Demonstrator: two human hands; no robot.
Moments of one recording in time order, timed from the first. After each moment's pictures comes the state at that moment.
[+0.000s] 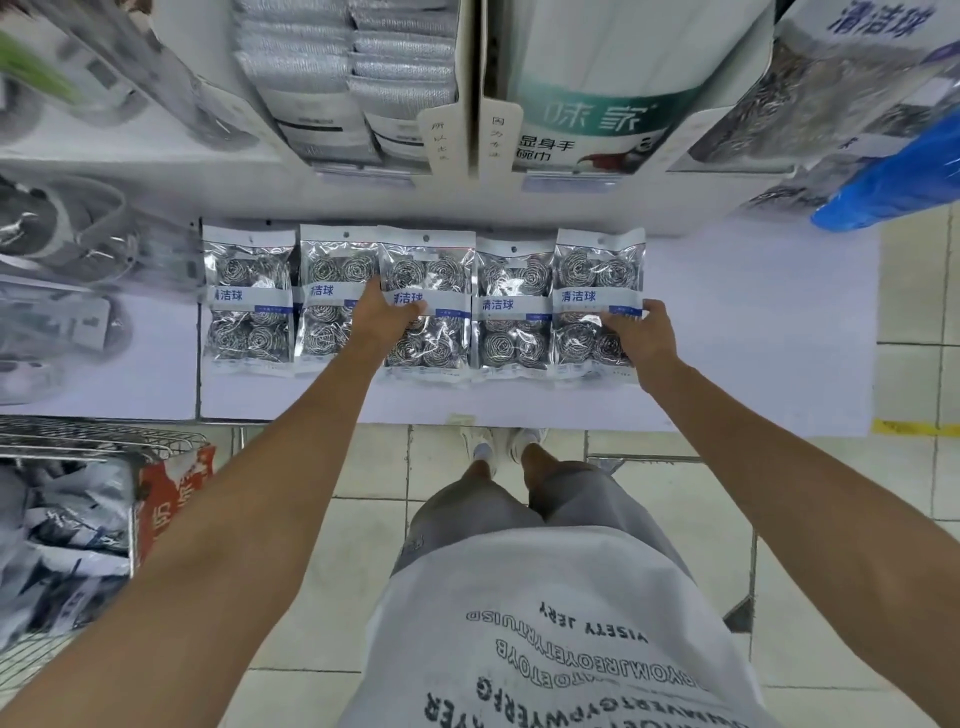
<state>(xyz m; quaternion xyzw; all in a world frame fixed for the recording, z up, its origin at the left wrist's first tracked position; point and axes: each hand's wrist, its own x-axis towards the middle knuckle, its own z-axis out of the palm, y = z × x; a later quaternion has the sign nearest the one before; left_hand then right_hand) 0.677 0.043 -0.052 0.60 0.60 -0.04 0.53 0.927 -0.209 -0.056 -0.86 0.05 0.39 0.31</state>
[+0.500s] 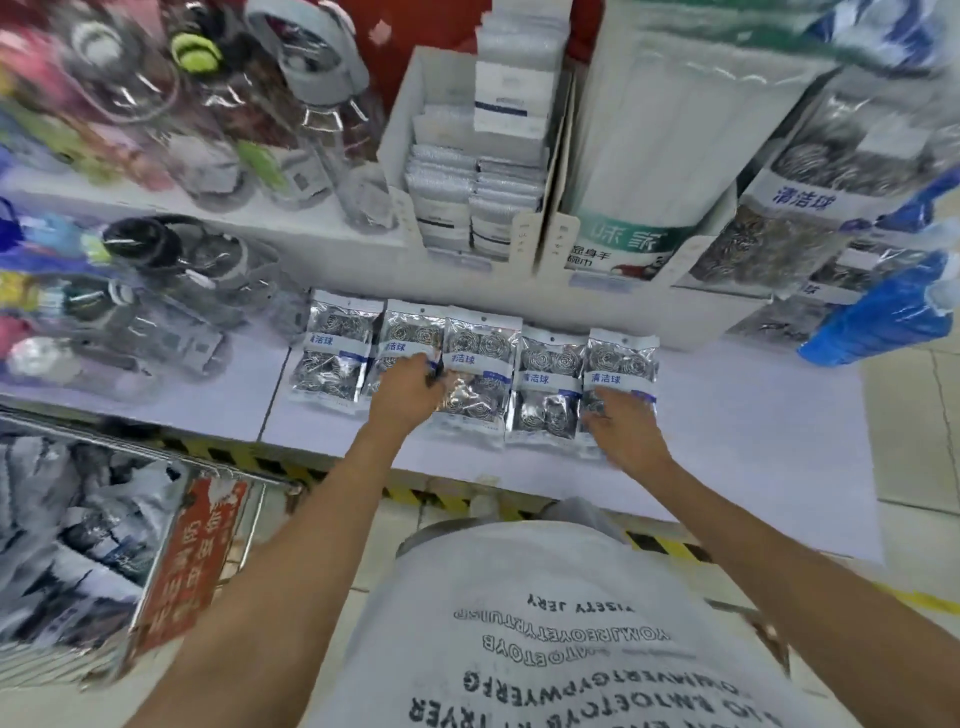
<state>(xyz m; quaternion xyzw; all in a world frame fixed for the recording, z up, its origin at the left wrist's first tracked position) 0.602 0.009 0.042 0.79 0.50 -0.05 0.34 0.835 -0.205 0.046 -0.87 -0.37 0.30 0.13</state>
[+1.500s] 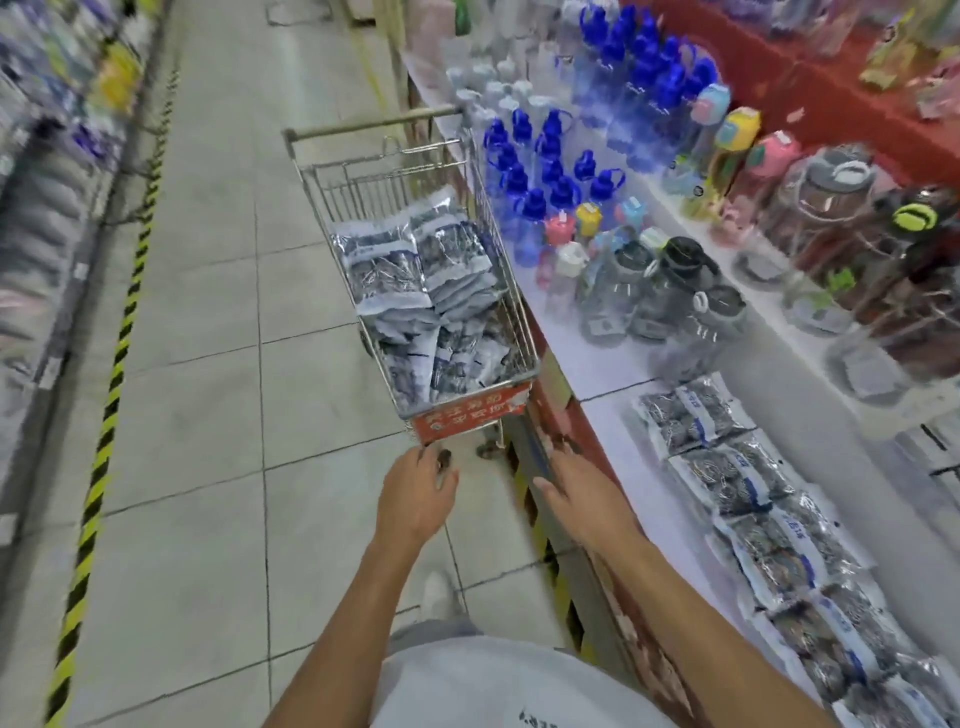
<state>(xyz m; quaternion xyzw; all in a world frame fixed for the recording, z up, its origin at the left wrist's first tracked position) 0.199 -0.264 0.056 0.47 0.84 0.19 0.20 0.430 -0.146 0.084 -0.45 -0.85 0.27 -0.02</state>
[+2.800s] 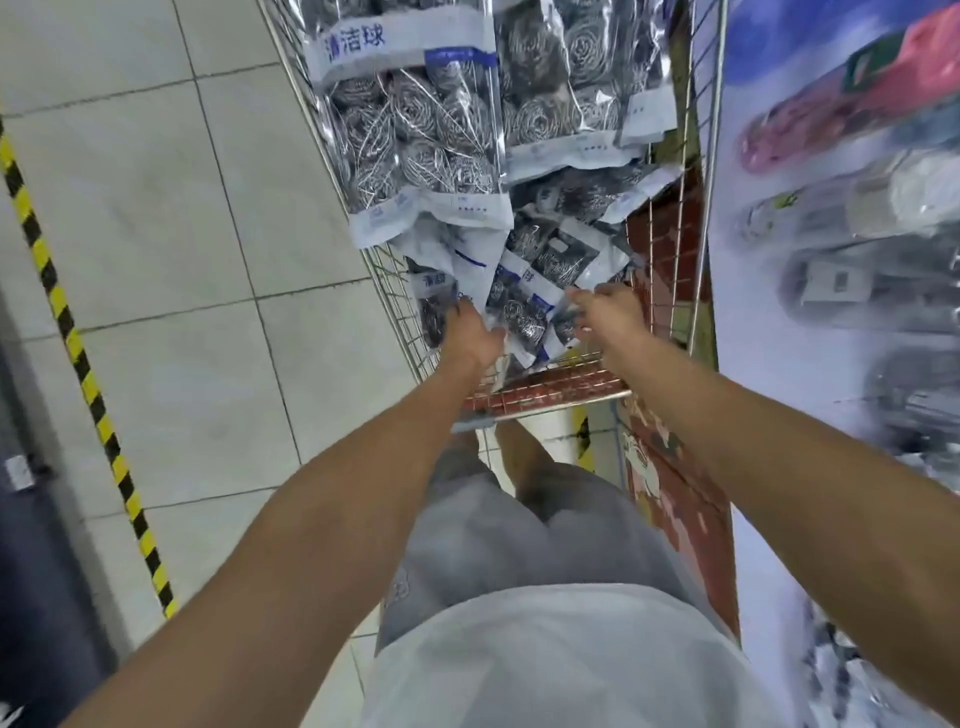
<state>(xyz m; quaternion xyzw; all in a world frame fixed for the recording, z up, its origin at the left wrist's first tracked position) -0.024 0.048 -0.193 0.15 0.82 0.14 0.53 0.105 0.178 -0.137 -0.71 -0.37 0.60 -0.05</state>
